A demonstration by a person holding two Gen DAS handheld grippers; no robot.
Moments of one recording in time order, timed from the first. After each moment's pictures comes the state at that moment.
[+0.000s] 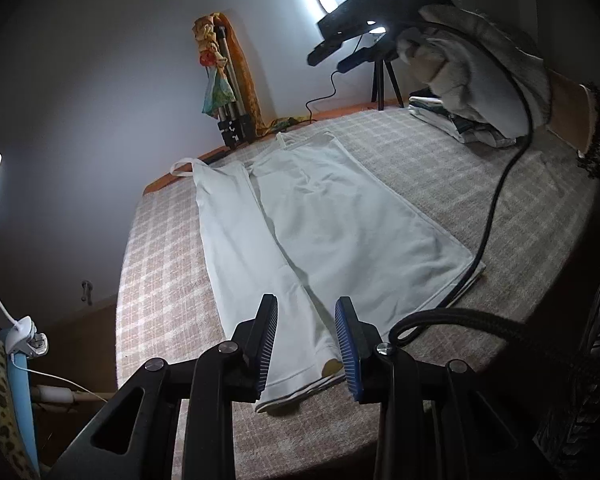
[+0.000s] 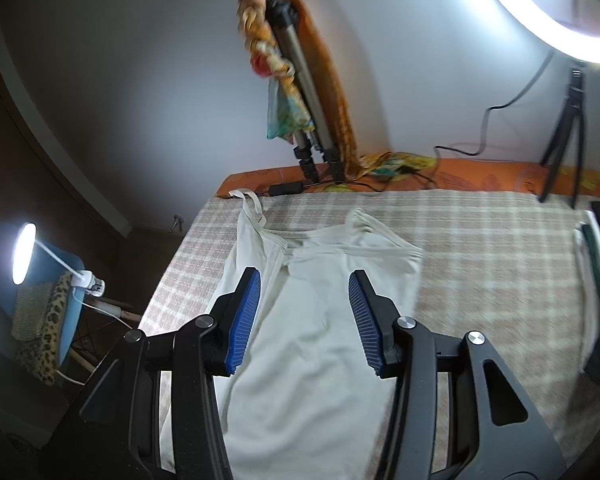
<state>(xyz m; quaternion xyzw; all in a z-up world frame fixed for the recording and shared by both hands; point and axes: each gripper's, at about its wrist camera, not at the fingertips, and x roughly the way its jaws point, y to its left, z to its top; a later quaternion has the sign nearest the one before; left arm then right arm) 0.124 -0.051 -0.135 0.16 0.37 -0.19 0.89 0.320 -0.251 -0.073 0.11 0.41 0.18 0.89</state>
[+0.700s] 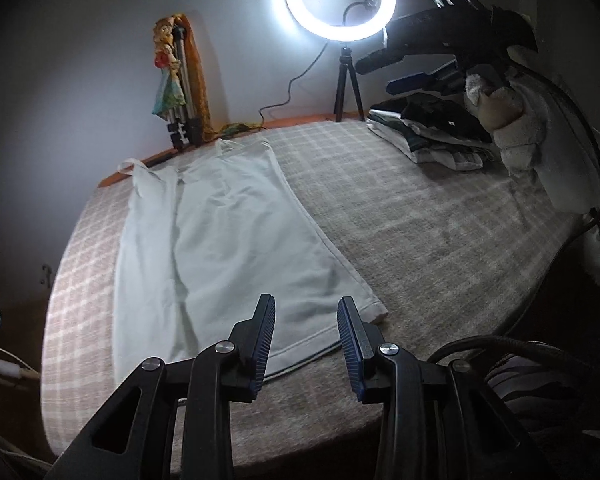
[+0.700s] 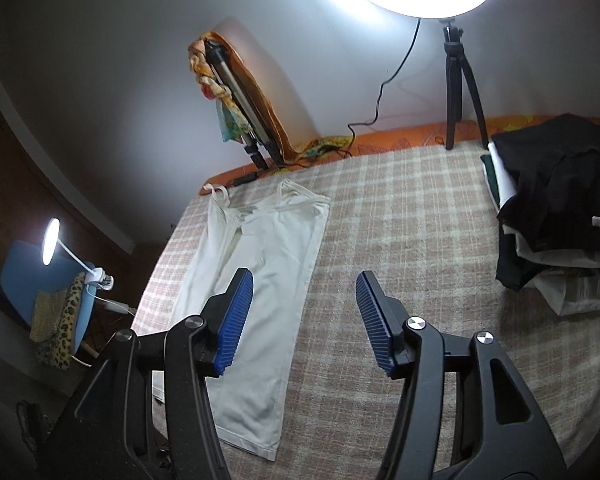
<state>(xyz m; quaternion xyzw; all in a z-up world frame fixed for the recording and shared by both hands) 0.106 -0.153 -0.153 0.09 0.39 -0.23 0.89 0.223 -0.376 -0.085 0.16 0.41 0.16 0.88</state>
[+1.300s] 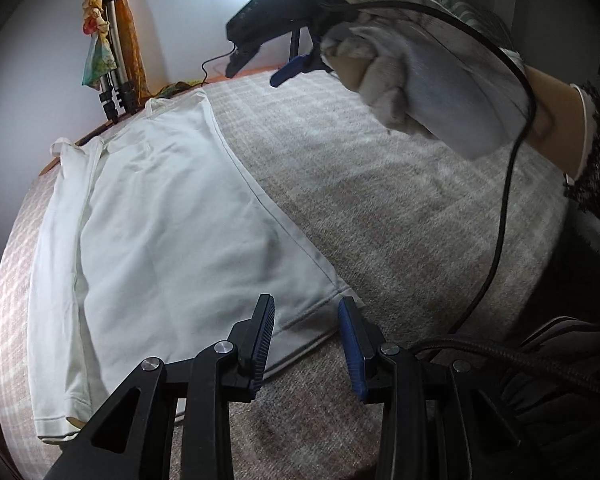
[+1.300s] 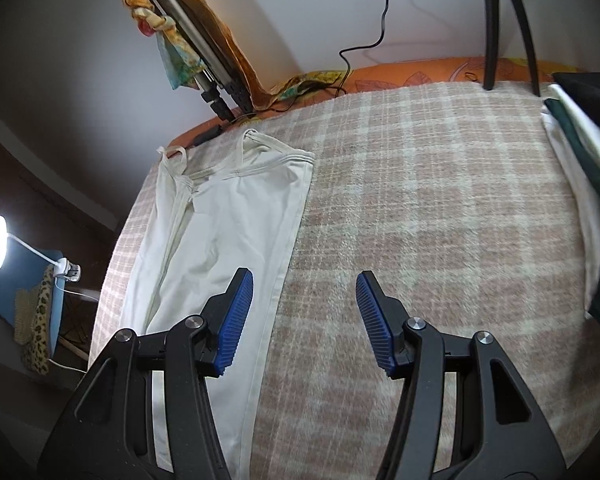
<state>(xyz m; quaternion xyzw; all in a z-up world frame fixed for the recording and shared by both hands) 0.135 -0.202 -0.223 0.13 0.44 -0.27 0.85 0.322 -0.341 -0.194 0.16 0.48 0.16 0.85</state>
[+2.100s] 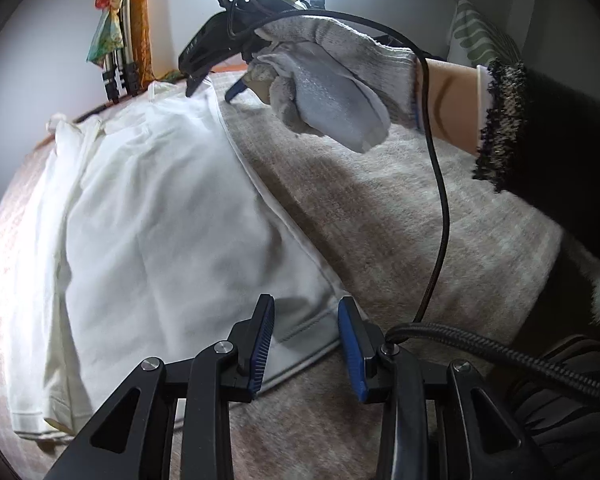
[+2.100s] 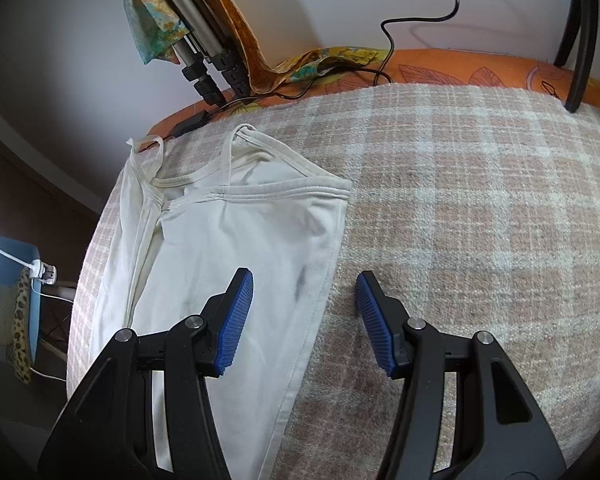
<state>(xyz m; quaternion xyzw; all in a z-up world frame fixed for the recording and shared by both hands) 0.149 -0.196 -0.226 0.07 0.45 -0.28 0.85 0.410 -0.289 -0.232 0.13 0.51 0.17 0.83</state>
